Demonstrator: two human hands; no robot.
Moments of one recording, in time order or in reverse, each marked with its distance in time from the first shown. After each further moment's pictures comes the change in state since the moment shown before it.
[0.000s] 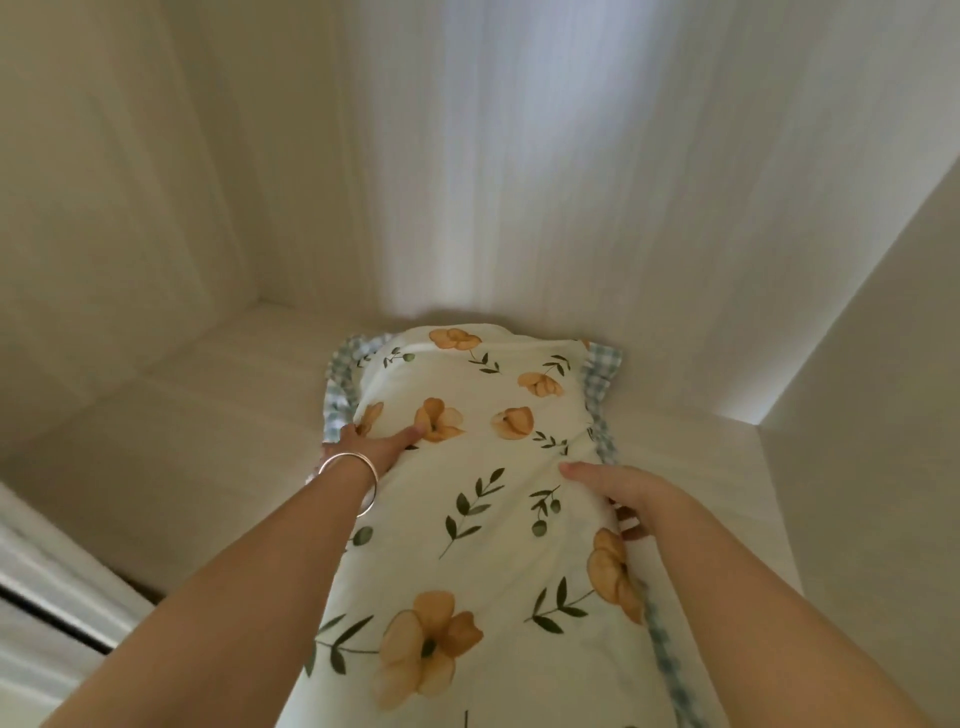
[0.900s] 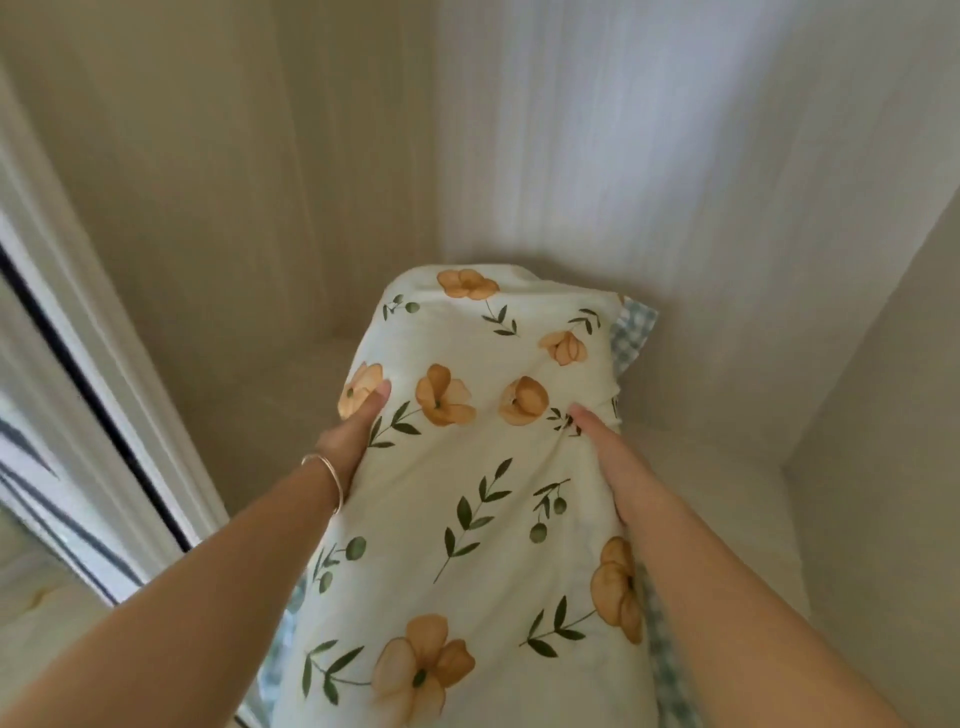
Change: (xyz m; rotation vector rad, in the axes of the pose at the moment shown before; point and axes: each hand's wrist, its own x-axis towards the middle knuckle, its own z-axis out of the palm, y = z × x) left_hand -0.110 -0.015 -0.060 -0.664 -0.013 0.108; right_hand -0.073 -0.018 0.010 0.507 -0.023 -0.437
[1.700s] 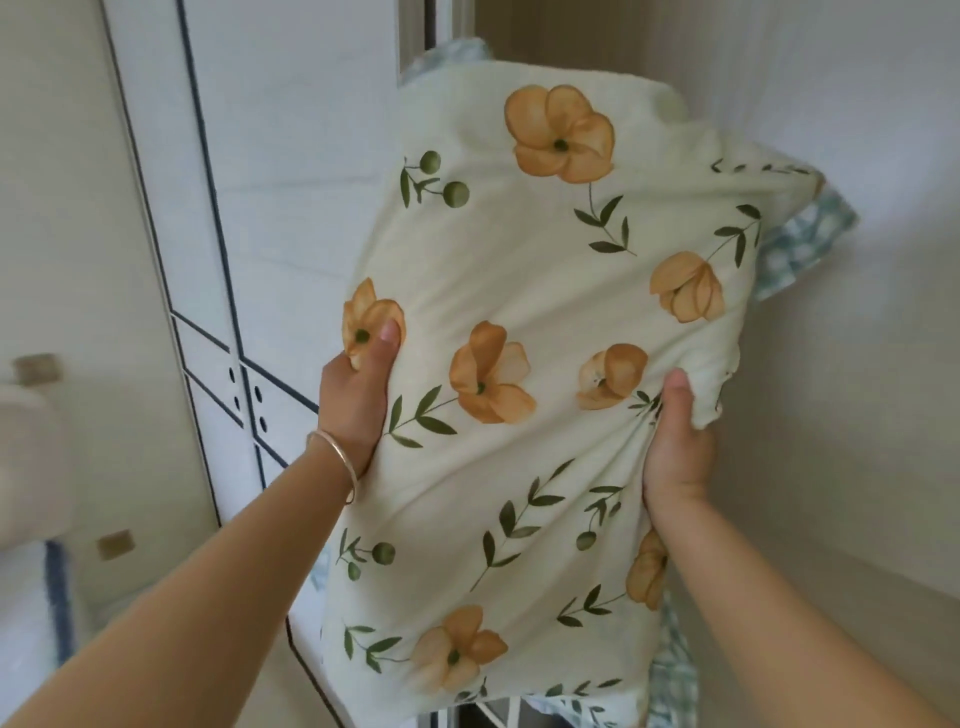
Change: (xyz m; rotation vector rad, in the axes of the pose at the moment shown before) left_hand -0.237 0.086 -0.189 -0.116 0.436 0.802; right_hand -0.217 -0.069 0.160 0.358 0.147 -0.779
